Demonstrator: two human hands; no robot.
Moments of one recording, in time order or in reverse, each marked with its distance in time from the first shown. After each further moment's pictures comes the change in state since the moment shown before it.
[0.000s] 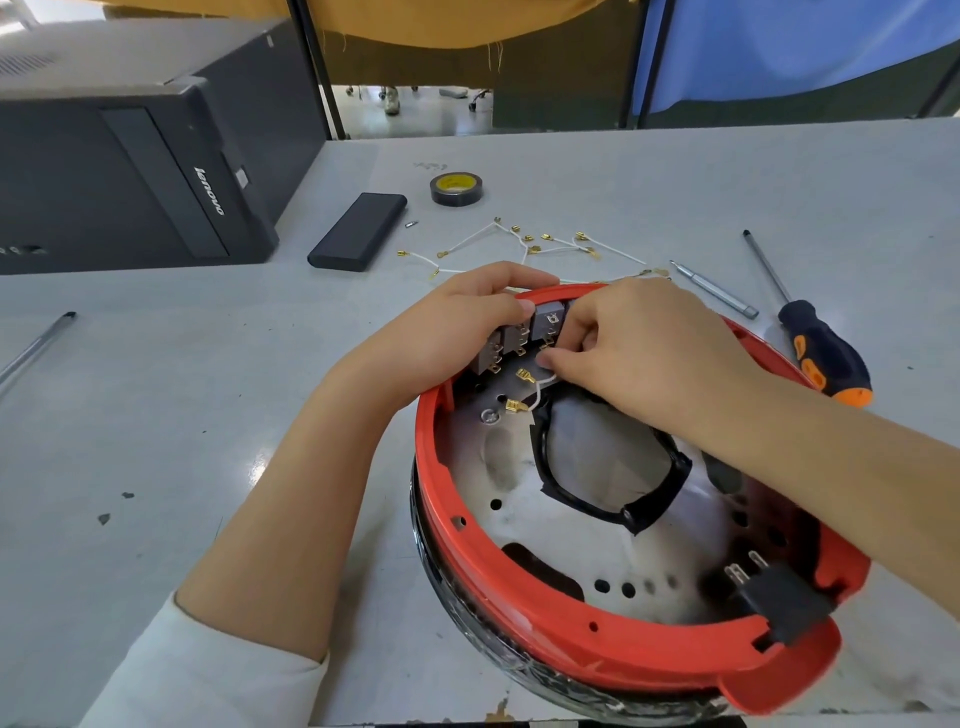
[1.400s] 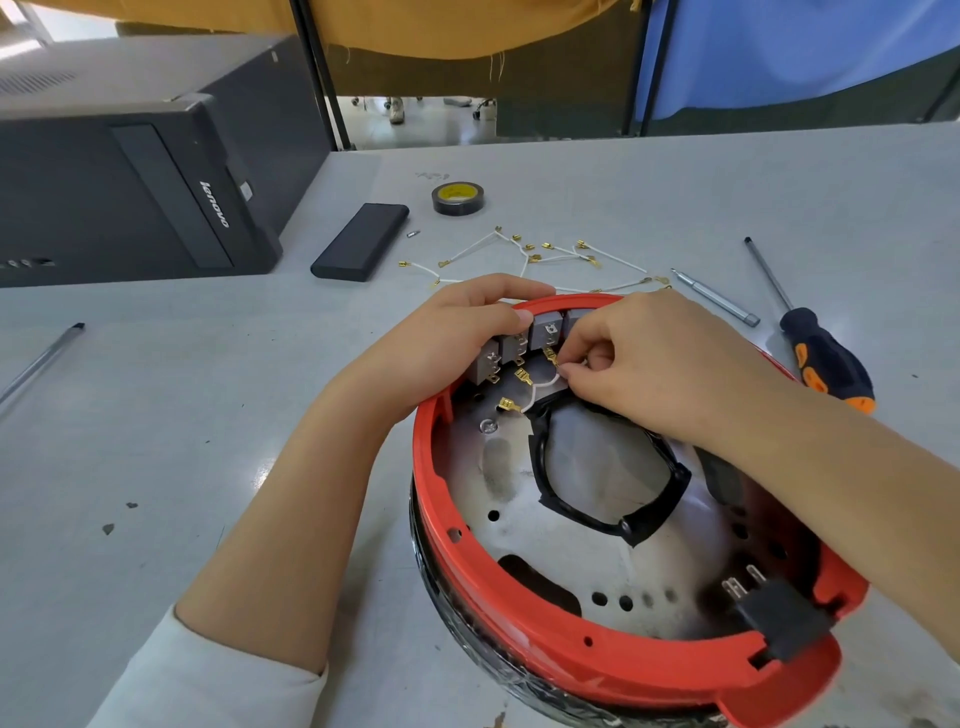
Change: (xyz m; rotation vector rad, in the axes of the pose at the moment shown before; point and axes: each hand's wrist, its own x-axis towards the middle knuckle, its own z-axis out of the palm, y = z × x) left_hand 0.000 -0.003 -0.001 -0.088 0.014 0.001; right_hand -0.002 0.014 -0.002 0.035 -0.018 -0.084
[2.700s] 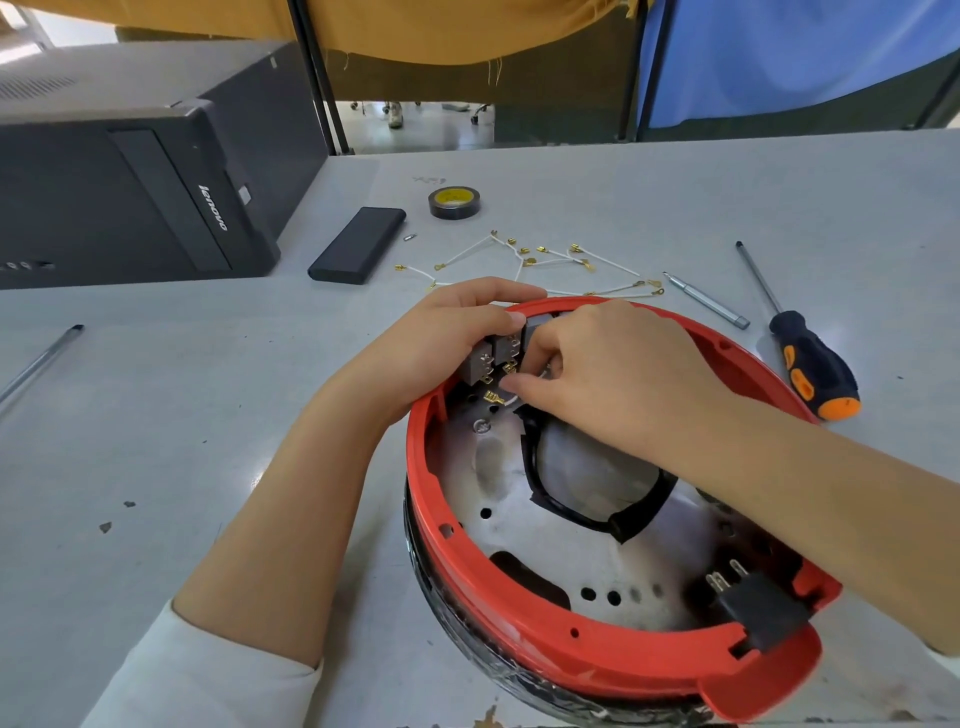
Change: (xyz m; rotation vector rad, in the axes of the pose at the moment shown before) left_hand 0.003 -0.003 -0.002 -0.084 -0.022 0.009; right_hand 0.000 -0.022 0.006 -0.113 0.056 -0.071
